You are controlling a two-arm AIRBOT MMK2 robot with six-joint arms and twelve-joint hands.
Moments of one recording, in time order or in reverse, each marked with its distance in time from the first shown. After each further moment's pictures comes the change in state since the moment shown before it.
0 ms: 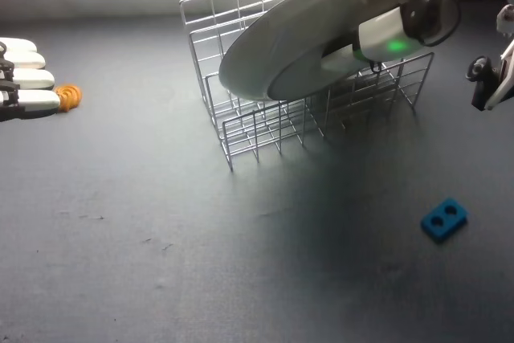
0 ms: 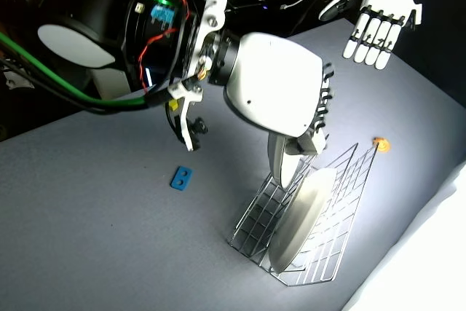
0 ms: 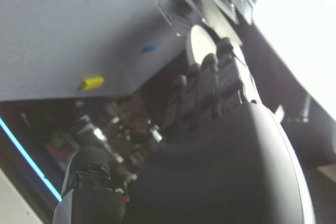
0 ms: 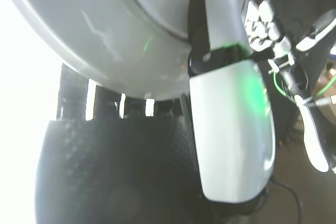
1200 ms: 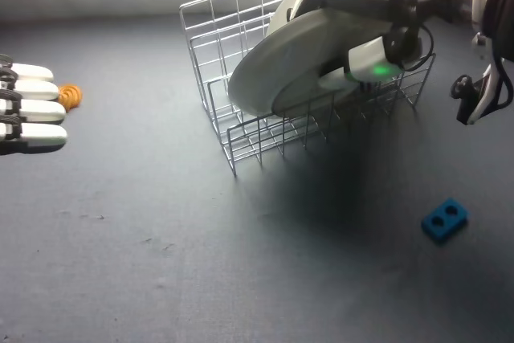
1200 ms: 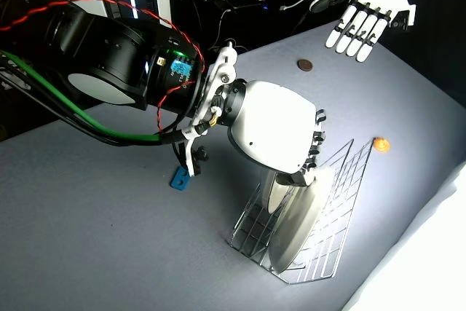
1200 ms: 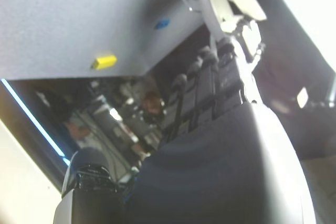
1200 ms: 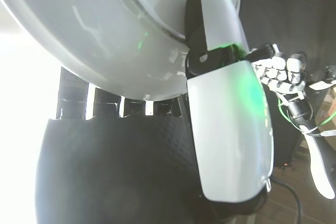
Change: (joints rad) left arm -0.044 0.003 -0.002 0.109 -0.078 -0.014; right arm -0.105 -0.092 0.115 0.007 0.045 -0.038
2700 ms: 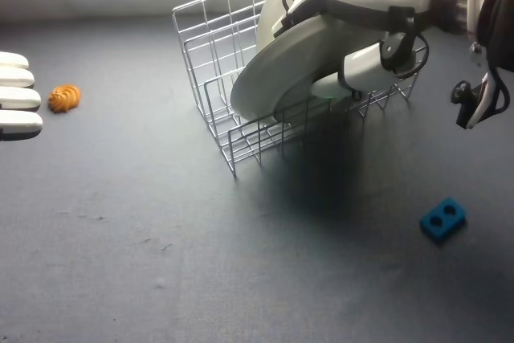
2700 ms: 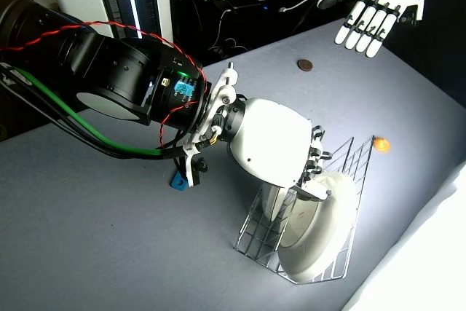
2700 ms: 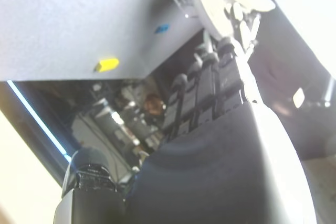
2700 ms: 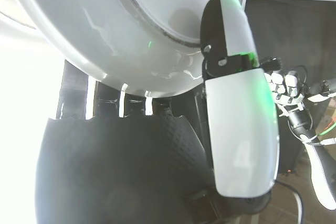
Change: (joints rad) left arm 0.068 -0.001 0.060 -0.043 -0.061 0.003; right arm -0.038 -0.031 0.042 0.011 0.027 -0.034
